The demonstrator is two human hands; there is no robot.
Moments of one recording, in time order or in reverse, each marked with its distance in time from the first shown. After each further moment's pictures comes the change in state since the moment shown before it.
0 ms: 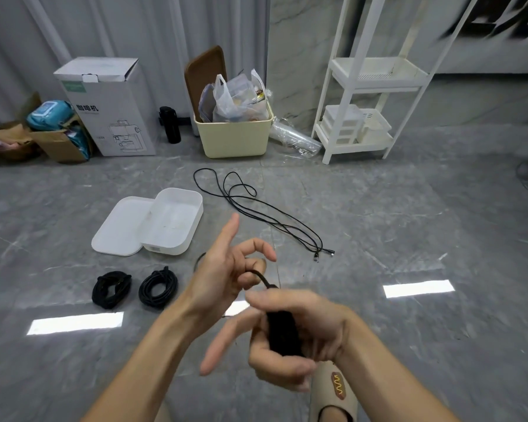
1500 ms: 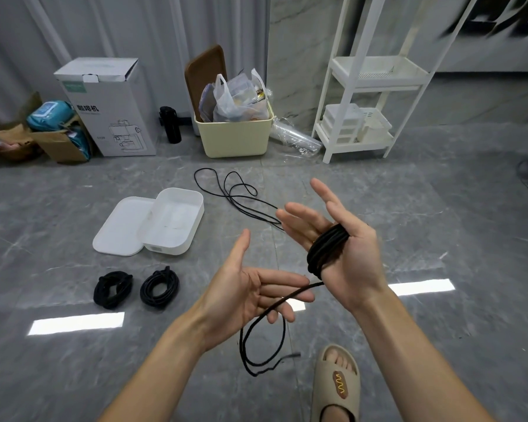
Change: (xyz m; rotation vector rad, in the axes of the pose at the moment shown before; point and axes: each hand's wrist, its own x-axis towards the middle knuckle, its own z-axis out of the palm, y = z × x) left_hand -0.001 -0.021 -0.002 -0.009 -0.191 -0.220; right_hand -0.025 -0.031 -0.018 0.143 1.010 -0.868
